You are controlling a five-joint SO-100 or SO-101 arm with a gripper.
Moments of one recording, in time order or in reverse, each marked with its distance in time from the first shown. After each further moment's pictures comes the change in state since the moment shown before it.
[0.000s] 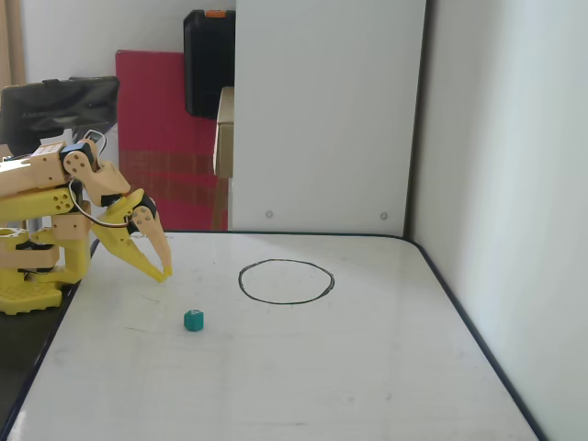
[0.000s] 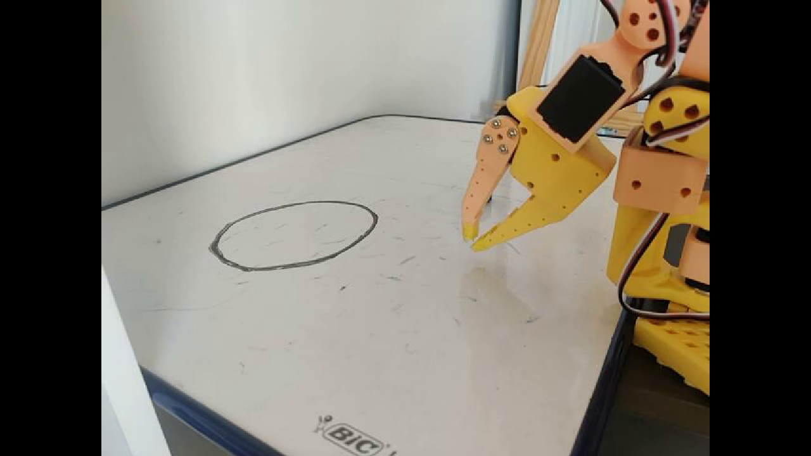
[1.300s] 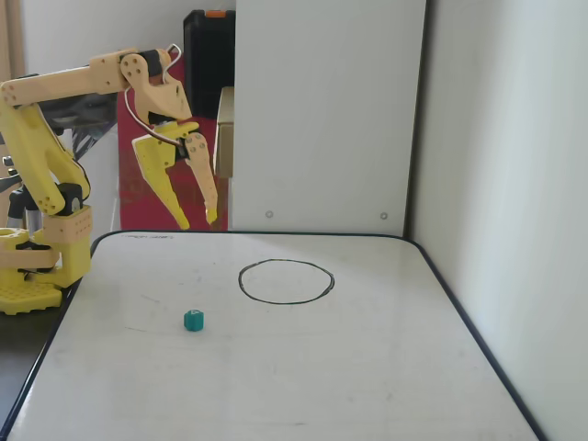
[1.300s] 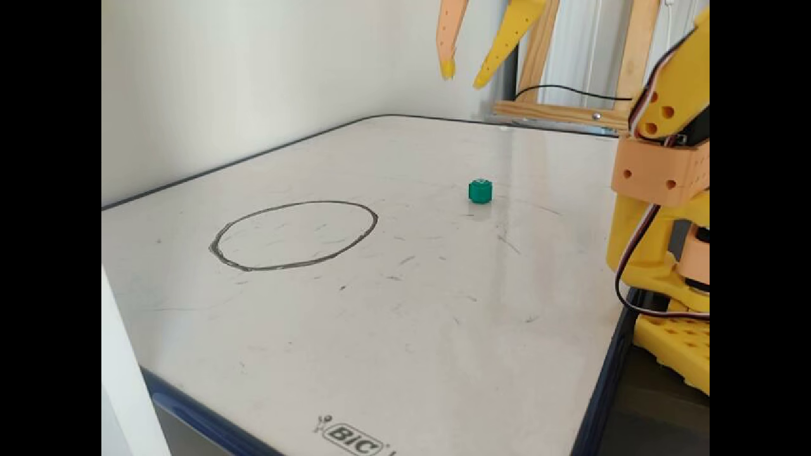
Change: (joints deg) arm 20.8 -72.6 -70.4 15.6 -35.1
